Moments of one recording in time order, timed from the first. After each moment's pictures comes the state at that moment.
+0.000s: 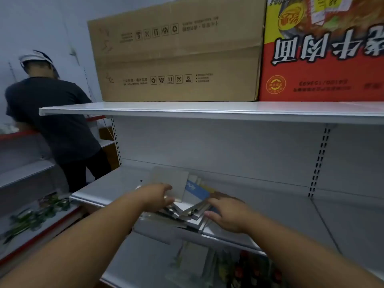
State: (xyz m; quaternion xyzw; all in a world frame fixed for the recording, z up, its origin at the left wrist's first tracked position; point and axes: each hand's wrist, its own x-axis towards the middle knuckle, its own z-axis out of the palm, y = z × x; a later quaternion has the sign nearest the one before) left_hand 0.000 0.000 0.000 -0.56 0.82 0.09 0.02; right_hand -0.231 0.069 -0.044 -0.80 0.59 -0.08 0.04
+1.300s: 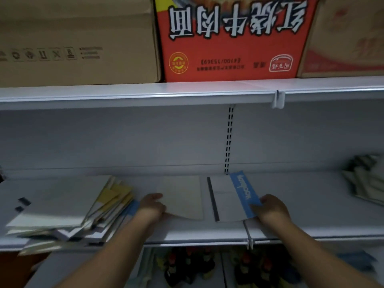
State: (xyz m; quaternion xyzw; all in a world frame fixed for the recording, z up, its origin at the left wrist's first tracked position) left_hand -0.228 0.030 -0.090 -0.53 0.54 0.58 -0.31; right_hand -0.484 0.198 -0.095 -0.31 0.89 -0.30 0.15
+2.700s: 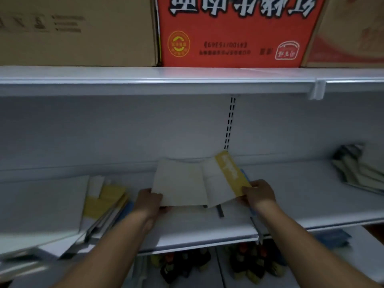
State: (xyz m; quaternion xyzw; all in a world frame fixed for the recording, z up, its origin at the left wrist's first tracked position) left_hand -0.227 0.012 -0.068 -0.47 0.47 0.67 -0.31; right_hand -0.450 0.146 -0.089 -0.14 0.81 -0.54 0.20
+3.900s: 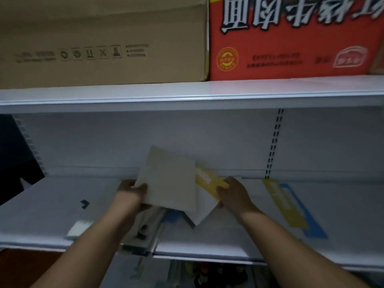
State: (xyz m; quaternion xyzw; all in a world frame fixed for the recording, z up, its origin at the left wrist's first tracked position) left_hand -0.114 -0.017 -0.015 -0.52 0.51 0.53 -0.44; right_hand -0.336 0.051 -0.053 -0.41 0.76 -0.44 0.24
